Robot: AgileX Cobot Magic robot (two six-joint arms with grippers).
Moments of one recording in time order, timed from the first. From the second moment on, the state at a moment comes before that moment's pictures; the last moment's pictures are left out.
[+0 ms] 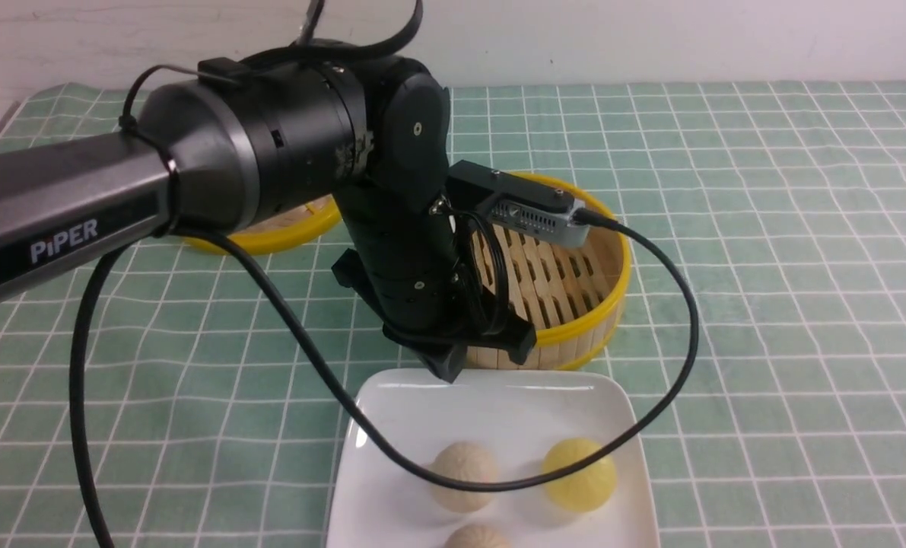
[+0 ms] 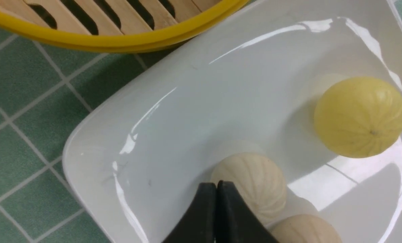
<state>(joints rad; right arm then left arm) 0.44 -0.02 -0.23 -0.16 0.28 0.26 -0.67 1.80 -1.47 -0.08 1.06 -0.02</state>
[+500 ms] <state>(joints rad) 0.02 -0.02 0.01 -0.07 0.38 0.26 -0.67 1.62 -1.47 -0.03 1.07 -0.03</state>
